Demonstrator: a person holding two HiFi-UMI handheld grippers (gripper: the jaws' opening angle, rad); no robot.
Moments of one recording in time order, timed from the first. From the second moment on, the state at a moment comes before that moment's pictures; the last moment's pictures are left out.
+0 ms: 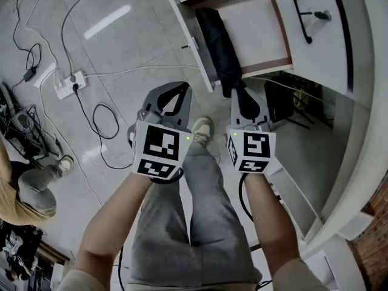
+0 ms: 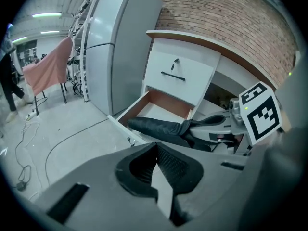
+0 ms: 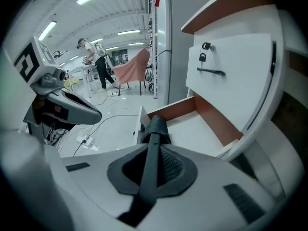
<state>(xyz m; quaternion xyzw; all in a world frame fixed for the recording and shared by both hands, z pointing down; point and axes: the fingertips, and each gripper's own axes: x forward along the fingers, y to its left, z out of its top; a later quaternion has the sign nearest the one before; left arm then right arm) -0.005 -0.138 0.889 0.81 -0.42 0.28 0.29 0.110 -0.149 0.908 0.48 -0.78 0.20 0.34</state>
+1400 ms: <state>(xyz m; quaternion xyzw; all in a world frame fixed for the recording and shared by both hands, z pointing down) -0.068 -0.157 0.425 0.81 -0.52 0.21 0.15 0.080 -0.158 0.381 0.54 -0.82 0.12 0.13</state>
